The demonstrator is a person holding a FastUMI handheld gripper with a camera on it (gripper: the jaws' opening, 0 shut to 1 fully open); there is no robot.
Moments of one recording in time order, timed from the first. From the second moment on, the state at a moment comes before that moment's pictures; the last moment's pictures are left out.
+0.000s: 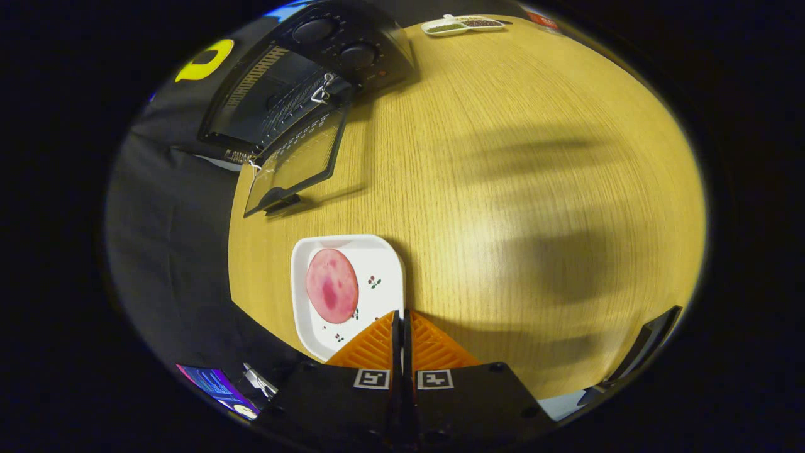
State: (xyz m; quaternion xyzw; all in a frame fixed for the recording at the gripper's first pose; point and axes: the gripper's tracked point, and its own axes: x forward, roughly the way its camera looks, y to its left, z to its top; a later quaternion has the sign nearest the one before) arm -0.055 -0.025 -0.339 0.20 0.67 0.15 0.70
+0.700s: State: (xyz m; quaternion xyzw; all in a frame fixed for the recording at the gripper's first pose) arm -0.056 0.033 -0.282 0.34 0.60 0.13 0.71
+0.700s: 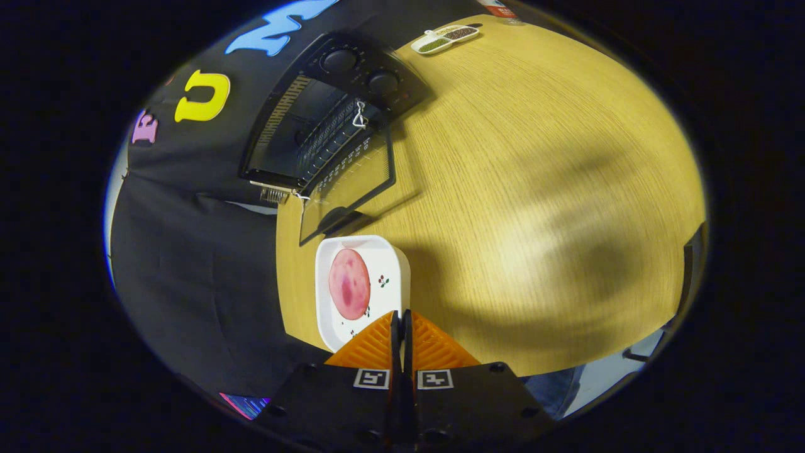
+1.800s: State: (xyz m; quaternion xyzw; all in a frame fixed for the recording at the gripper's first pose) arm 0.023 0.115 -0.238 0.56 0.43 -0.03 0.70
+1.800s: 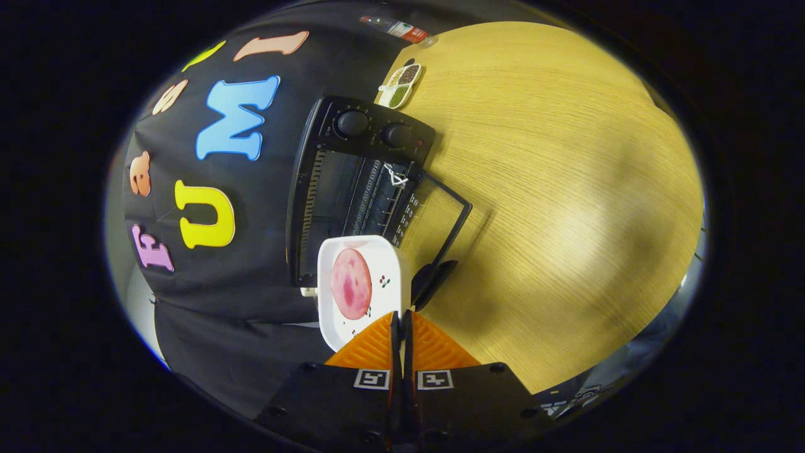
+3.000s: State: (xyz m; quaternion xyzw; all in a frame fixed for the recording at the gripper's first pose) arm 0.161 0.146 -0.286 0.62 0.34 -0.15 0.69
